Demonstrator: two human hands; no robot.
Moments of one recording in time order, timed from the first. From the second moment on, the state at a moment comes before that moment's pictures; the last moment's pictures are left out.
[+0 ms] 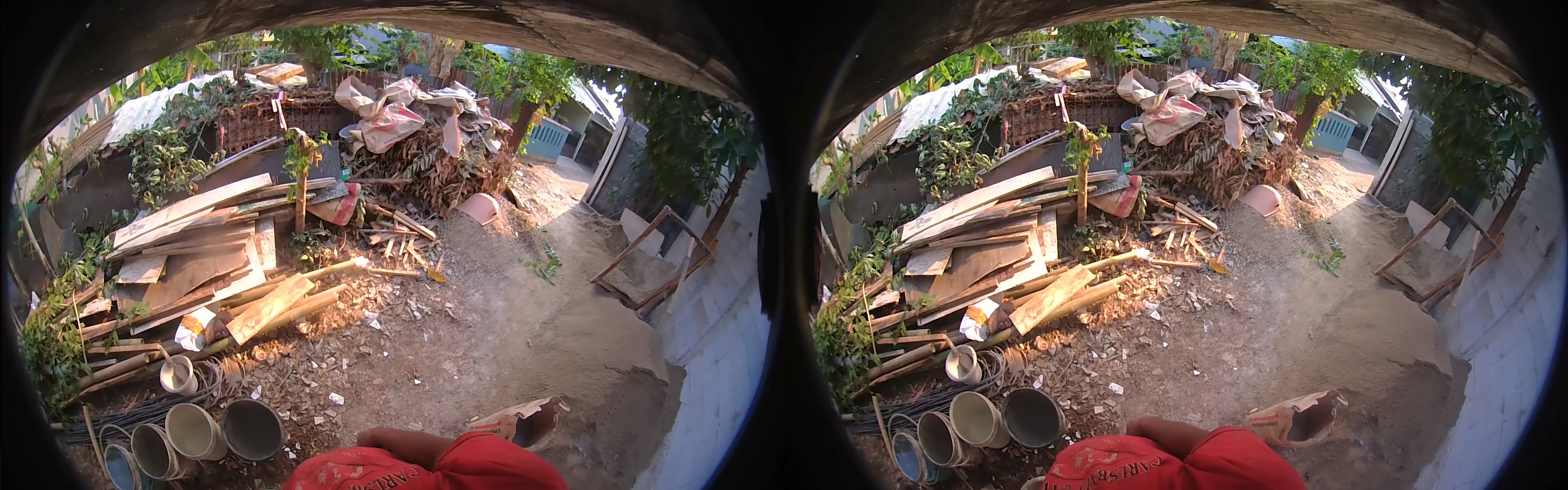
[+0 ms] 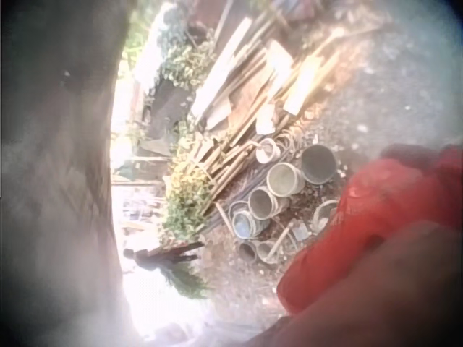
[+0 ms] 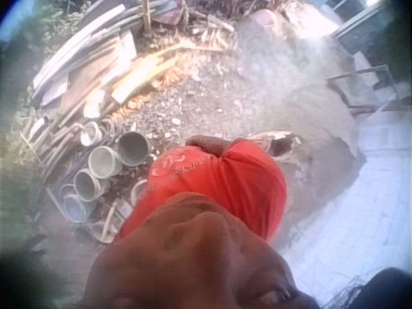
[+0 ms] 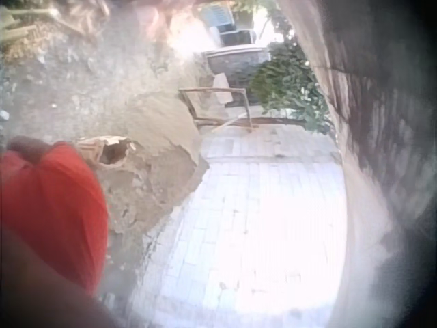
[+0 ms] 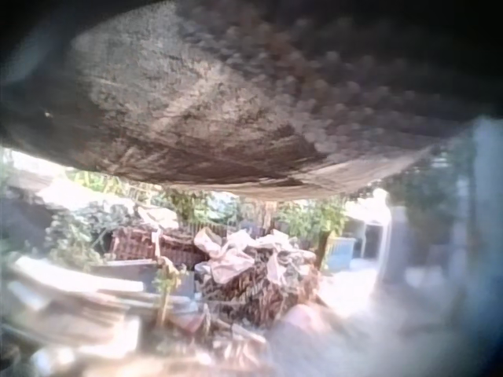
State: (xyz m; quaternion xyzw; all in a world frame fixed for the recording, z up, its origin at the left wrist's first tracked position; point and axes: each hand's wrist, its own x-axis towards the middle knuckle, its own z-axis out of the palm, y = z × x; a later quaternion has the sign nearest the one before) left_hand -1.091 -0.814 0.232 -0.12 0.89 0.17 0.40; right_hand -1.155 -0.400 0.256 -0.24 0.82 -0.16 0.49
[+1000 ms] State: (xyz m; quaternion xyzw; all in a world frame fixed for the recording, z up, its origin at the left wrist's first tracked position) left_hand -1.011 -0.689 0.190 -0.21 0.87 0.21 0.40; right_hand -1.121 -0.241 0.402 -0.07 0.82 -0.34 0.46
